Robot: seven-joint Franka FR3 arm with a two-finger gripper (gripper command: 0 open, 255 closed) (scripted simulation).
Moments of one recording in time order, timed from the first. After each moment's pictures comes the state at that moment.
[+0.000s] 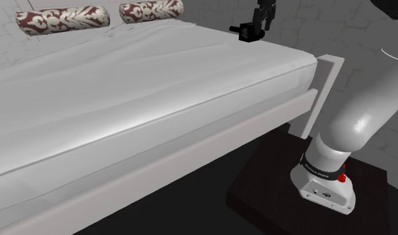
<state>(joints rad) -0.06 -0.20 -0.46 -1.70 -0.11 1.54 -0.39</state>
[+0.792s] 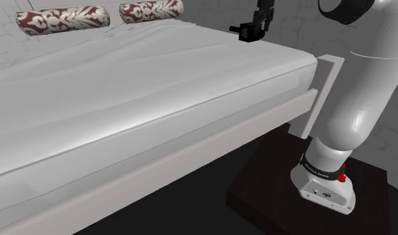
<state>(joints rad) -0.13 0.07 -0.57 -1.47 0.03 1.53 -0.57</state>
